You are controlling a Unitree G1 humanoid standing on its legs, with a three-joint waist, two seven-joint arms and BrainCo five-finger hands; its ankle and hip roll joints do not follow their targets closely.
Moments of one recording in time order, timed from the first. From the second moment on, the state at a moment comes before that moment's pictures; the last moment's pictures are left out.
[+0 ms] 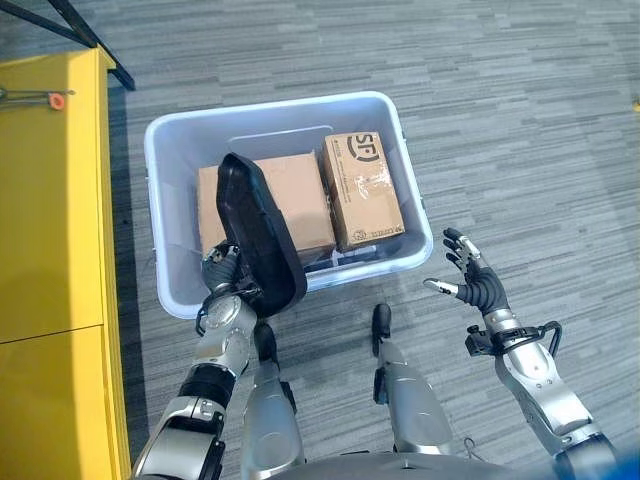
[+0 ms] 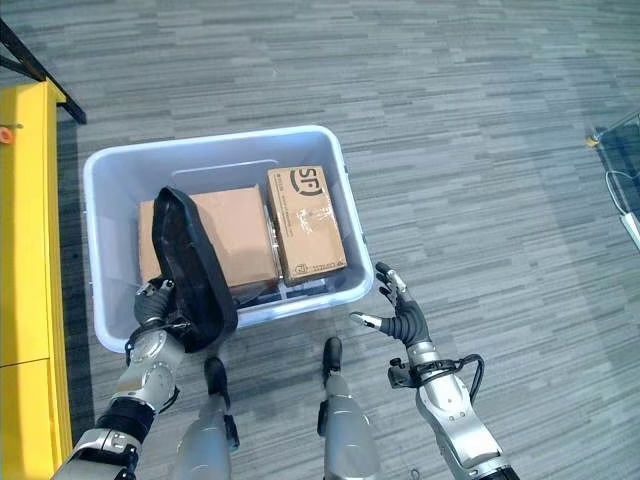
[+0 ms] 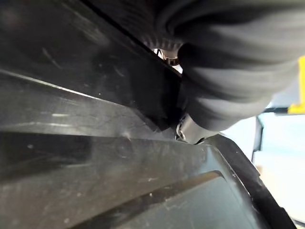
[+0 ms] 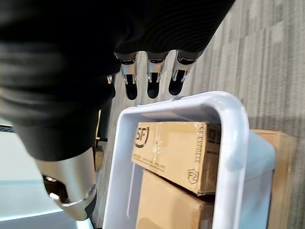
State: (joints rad) left arm -0.26 0.28 -0.04 0.49 -0.72 -0.21 0.48; right arm 0.08 -0.48 0.28 -0.04 0.29 -0.20 -0.14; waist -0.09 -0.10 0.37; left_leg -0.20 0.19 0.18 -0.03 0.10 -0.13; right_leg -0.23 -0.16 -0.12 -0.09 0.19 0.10
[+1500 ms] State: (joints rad) left arm 0.29 0.31 -0.08 0.02 -0.51 -0.13 0.12; right arm 0.12 -0.52 0.17 0.06 0.29 -0.14 -0.02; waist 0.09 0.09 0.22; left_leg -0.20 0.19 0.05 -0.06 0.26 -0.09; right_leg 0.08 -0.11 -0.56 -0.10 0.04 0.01
